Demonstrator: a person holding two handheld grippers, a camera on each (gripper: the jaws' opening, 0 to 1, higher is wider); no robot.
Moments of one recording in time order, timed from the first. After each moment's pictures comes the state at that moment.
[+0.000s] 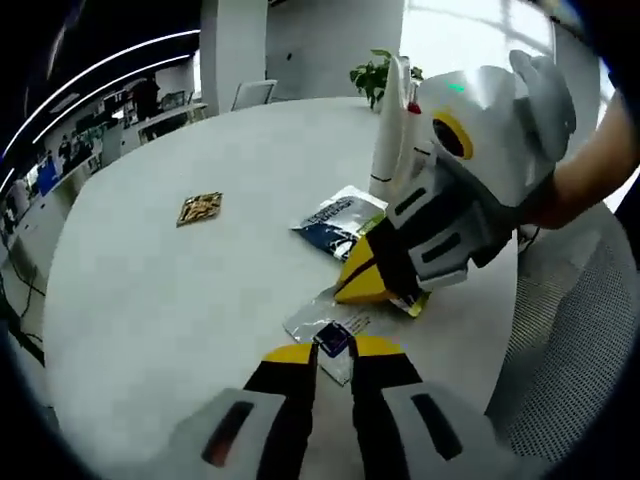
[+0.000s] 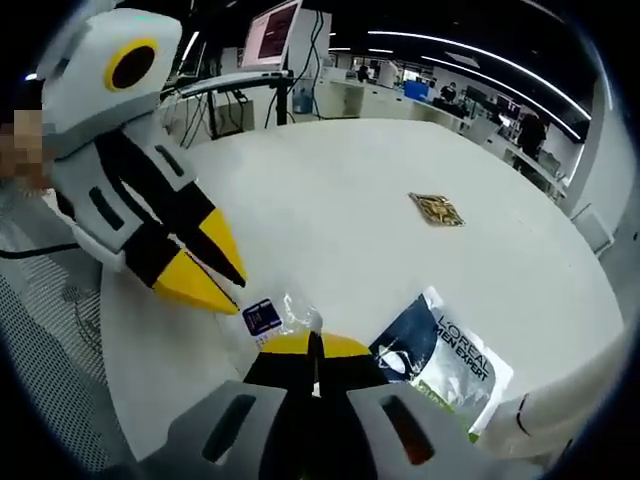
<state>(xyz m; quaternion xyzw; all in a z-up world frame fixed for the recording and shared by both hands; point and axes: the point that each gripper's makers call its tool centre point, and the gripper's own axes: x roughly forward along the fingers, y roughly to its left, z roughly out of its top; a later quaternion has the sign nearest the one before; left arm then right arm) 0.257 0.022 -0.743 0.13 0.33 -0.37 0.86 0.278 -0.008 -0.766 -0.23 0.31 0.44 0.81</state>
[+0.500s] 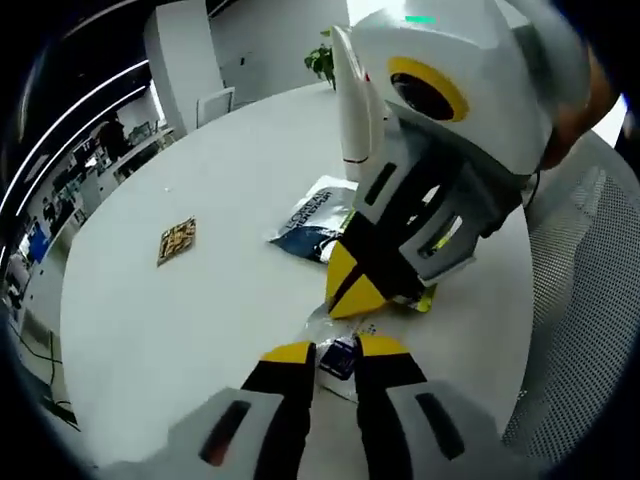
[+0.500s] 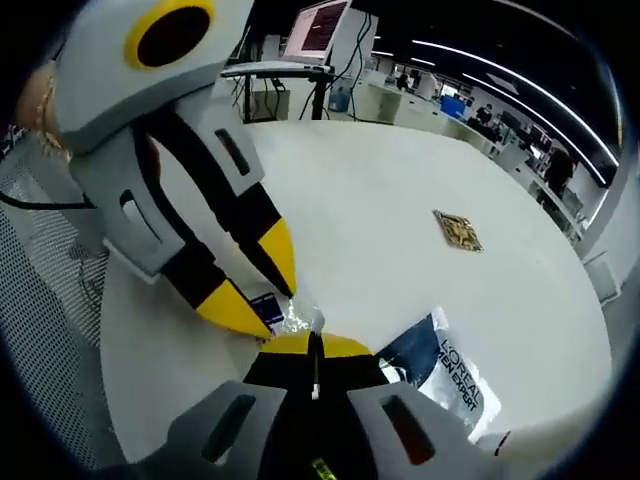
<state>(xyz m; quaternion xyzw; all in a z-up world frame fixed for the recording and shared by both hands) 0.263 0.009 -0.761 0.23 0.33 -0.39 0.83 0.275 -0.004 -0.767 -0.29 0.28 0.49 0.77</state>
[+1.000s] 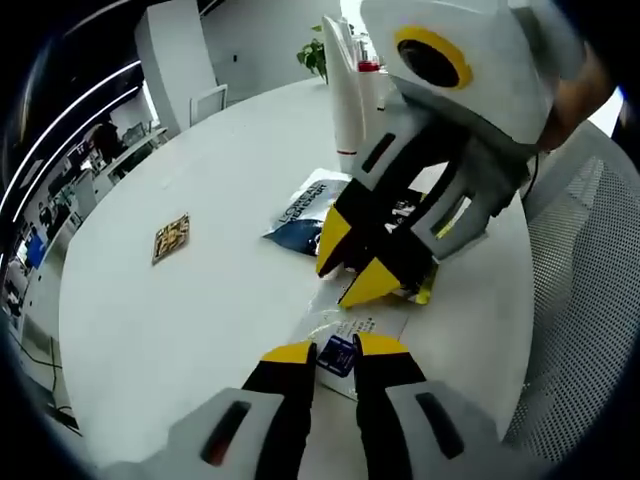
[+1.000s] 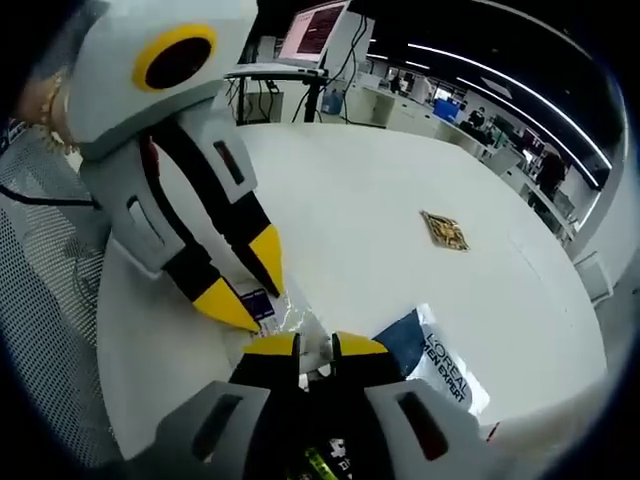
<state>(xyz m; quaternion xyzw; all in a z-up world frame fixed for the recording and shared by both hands) 0.263 0.008 -0.763 0.24 0.33 -0.40 0.82 0.277 -0.018 -0.758 -0.28 0.27 0.47 0.79</state>
